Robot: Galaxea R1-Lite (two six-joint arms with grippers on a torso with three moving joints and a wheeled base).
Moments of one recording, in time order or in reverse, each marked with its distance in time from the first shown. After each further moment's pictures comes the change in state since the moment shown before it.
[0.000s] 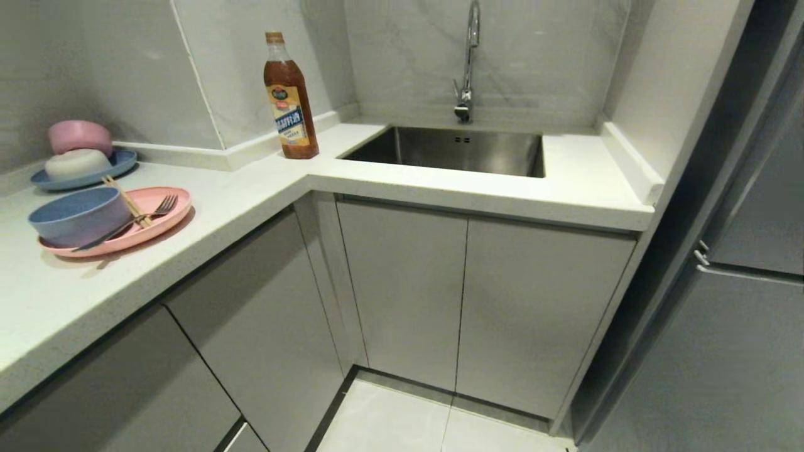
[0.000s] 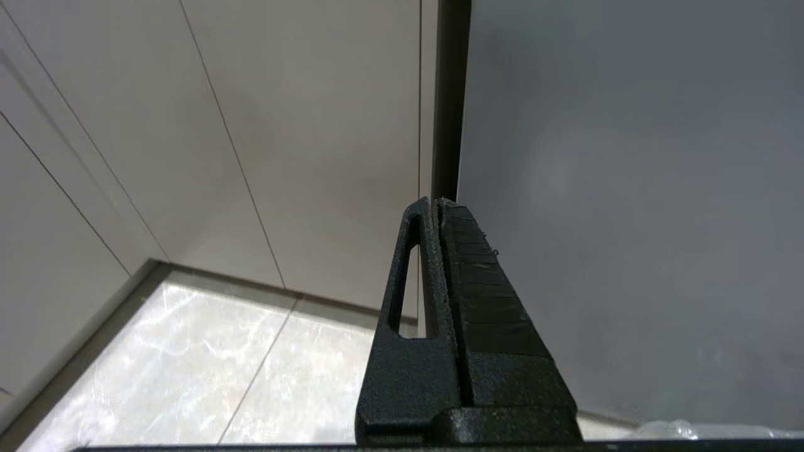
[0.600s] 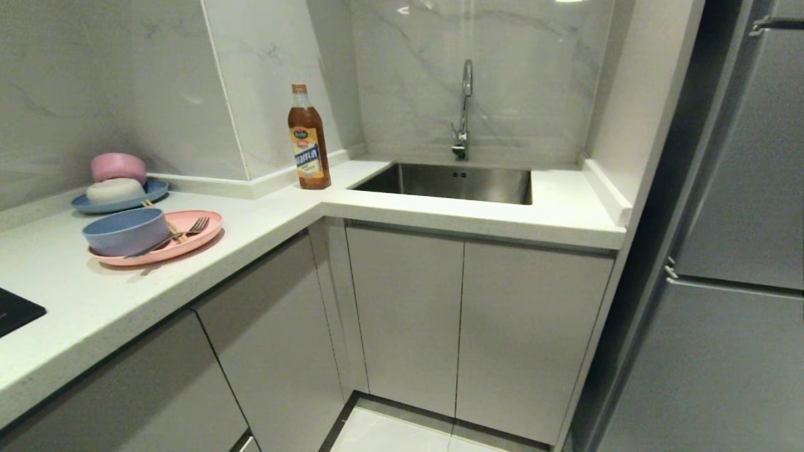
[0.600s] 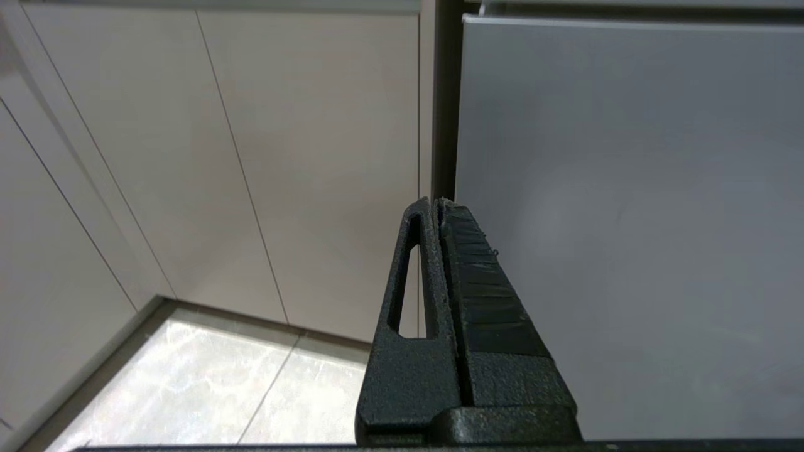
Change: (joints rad) left arm 0.000 0.000 0.001 -0.002 -0.001 0.000; right arm 0.000 0.000 0.000 0.000 0.000 0.000
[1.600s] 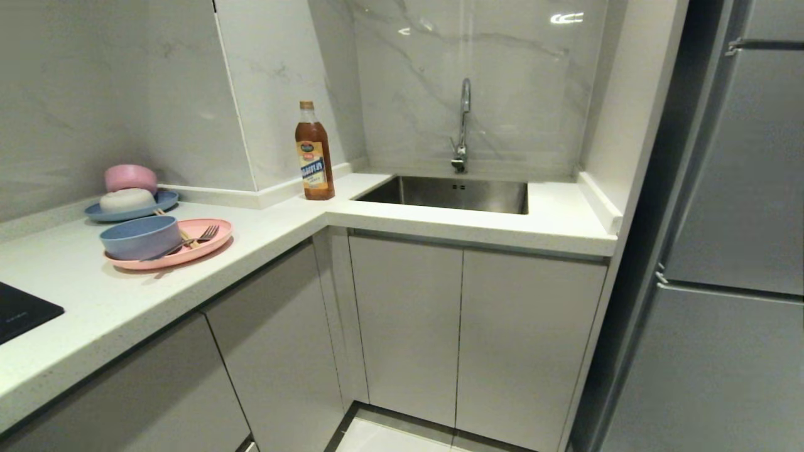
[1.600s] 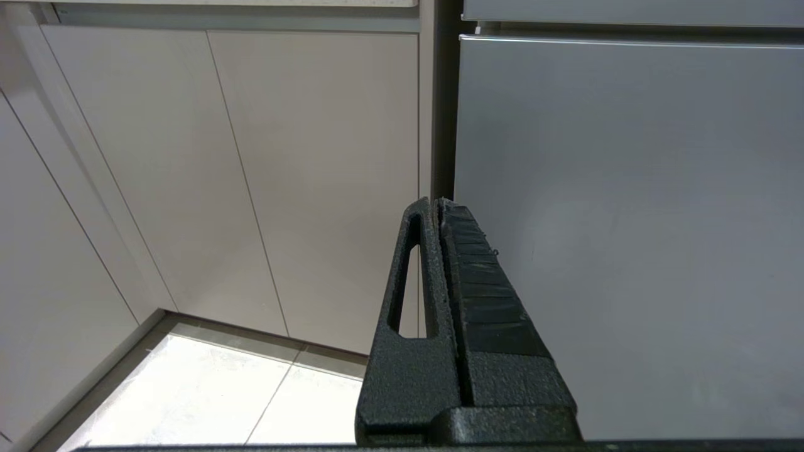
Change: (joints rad) left arm 0.000 0.000 0.000 0.000 0.009 -0.041; right arm 0.000 0.000 0.000 0.000 0.000 0.000
